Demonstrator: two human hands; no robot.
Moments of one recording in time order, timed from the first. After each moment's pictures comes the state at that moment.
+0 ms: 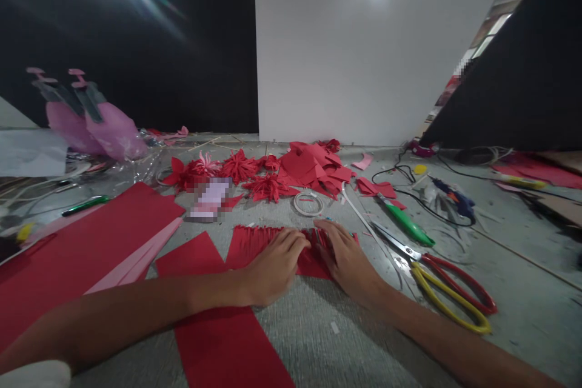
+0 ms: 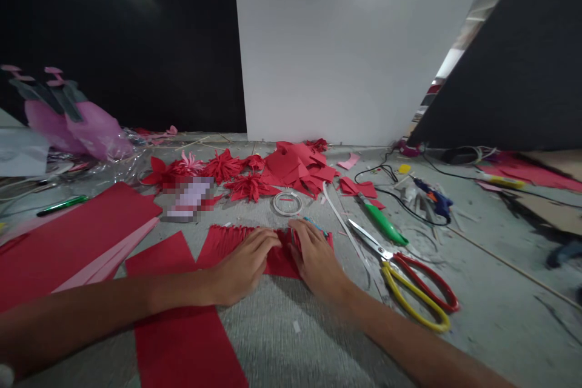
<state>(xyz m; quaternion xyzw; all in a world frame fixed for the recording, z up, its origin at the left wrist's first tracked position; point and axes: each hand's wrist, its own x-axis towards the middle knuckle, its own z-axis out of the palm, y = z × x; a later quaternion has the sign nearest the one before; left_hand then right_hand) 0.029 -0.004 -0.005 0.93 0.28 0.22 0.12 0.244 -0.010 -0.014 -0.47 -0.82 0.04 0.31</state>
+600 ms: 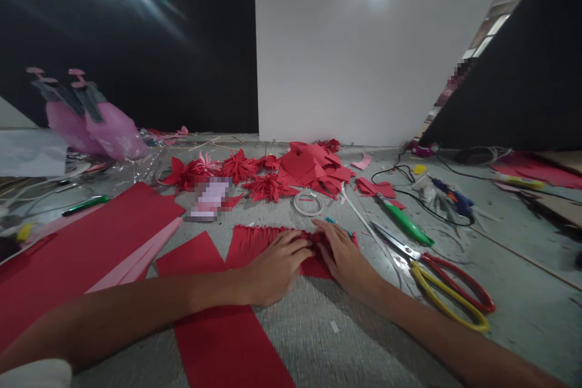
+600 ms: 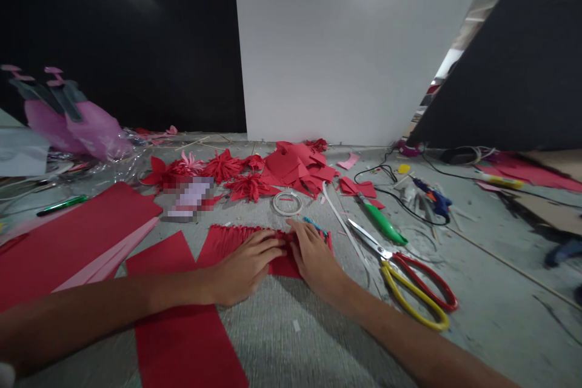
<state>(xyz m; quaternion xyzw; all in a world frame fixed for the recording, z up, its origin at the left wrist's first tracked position) 0.028 -0.003 -0.010 0.95 0.25 0.18 0.07 0.245 -0.006 -0.016 -0.47 -0.83 0.07 0.30</state>
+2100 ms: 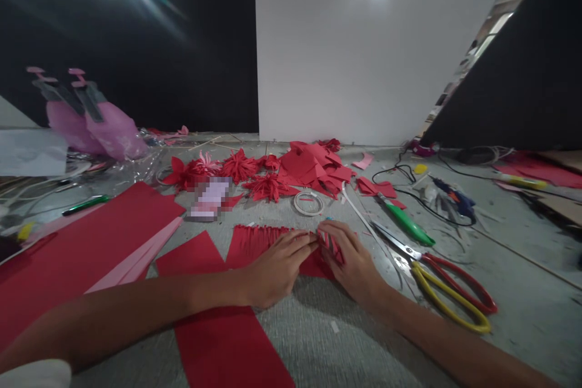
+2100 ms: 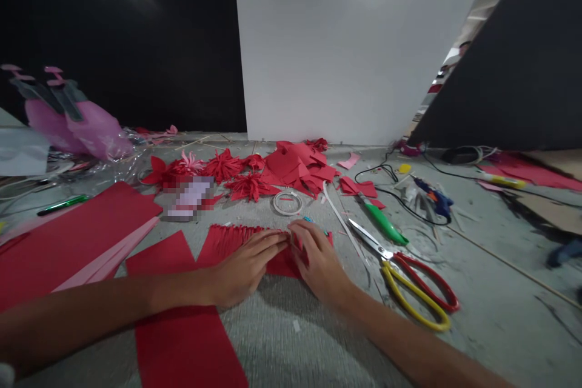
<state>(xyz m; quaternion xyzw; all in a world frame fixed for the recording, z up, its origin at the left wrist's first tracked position) 0.028 -0.005 -0.002 0.95 0.24 0.19 0.08 0.247 -0.015 -0.015 -0.42 -0.81 0.00 0.41</state>
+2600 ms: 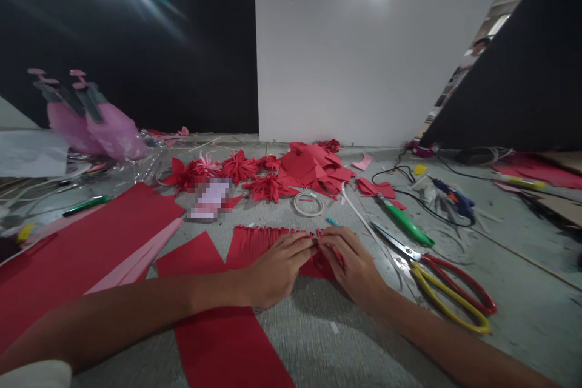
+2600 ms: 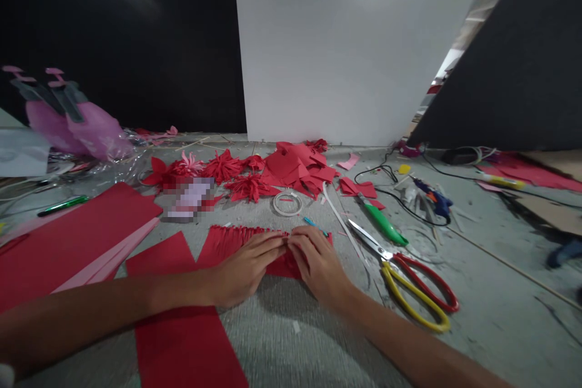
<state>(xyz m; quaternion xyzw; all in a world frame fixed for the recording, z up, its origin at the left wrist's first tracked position) 0.029 -0.005 -0.006 0.95 0.23 0.18 0.07 0.247 -0.017 -0.013 -0.39 -0.82 0.02 0.41</state>
